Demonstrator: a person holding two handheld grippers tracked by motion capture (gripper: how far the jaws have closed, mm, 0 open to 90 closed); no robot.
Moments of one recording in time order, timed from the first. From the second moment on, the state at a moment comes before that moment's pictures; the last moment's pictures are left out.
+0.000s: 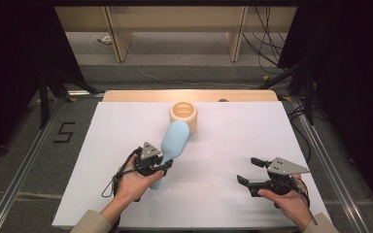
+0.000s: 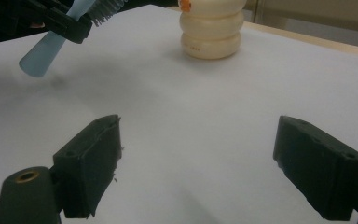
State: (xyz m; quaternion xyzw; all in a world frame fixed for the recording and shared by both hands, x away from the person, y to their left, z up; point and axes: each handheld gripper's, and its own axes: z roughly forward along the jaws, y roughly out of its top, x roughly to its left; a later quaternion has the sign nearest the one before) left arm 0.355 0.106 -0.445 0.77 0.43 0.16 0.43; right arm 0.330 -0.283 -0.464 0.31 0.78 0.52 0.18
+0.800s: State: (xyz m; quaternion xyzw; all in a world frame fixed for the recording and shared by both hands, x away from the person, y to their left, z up) left arm 0.355 0.098 -0.443 0.74 0.44 0.18 0.48; right arm 0.328 -0.257 -0.461 0.31 0.77 0.53 0.16
